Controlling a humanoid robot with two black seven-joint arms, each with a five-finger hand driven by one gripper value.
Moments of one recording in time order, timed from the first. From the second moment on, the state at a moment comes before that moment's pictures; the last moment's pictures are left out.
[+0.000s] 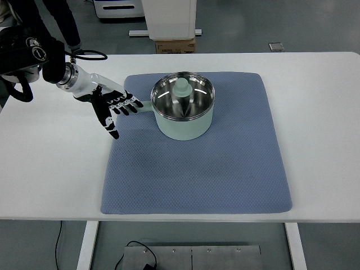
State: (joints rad) left arm -1.63 0.49 0.47 -0.99 0.38 -0.61 0.12; right arm 0.02 0.00 0.70 0.17 0.11 -0.09 -0.05
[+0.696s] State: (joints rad) left arm -1.65 0.49 0.38 -0.83 0.31 -0.61 0.11; right arm 0.02 0.00 0.70 0.17 0.11 -0.09 -0.05
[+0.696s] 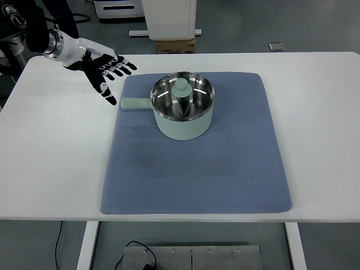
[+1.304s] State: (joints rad) left arm -1.38 0.40 -0.01 -0.33 -0.19 -0.61 0.11; right arm 0.02 0.00 0.70 0.17 0.11 -0.09 -0.05
